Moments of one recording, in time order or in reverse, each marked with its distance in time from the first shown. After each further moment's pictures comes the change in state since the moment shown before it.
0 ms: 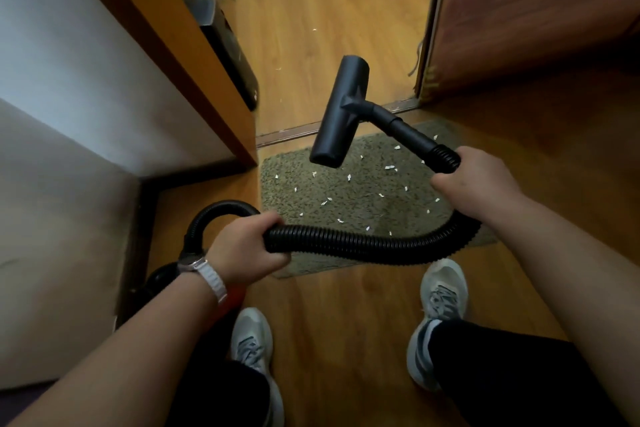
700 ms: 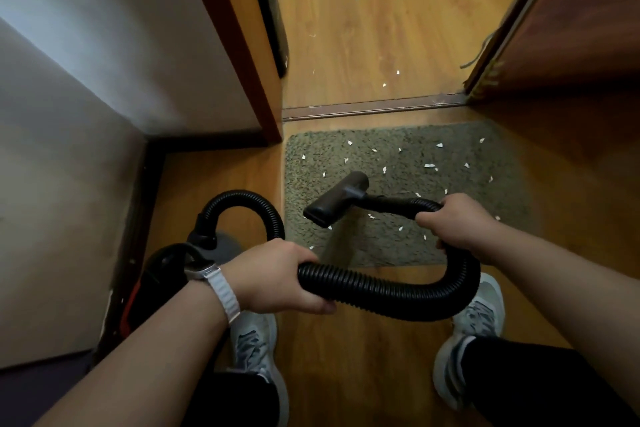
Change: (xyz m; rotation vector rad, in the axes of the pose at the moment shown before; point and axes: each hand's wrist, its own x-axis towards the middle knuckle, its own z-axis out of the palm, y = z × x) left_hand -0.014 -0.071 -0.014 -0.177 -0.585 -0.129; right_hand 0.019 -0.074 0.133 -0.006 -0.307 0.182
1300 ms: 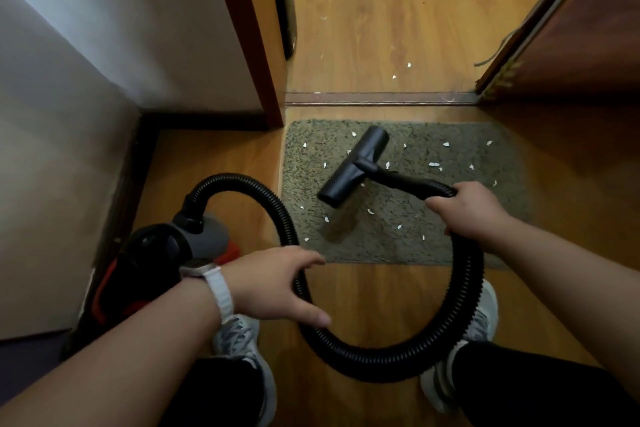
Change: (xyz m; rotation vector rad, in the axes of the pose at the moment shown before) left_hand 0.011 -0.021 0.020 0.042 -0.096 -0.032; right_hand 0.034 0.001 0.000 -0.033 0.110 -0.053
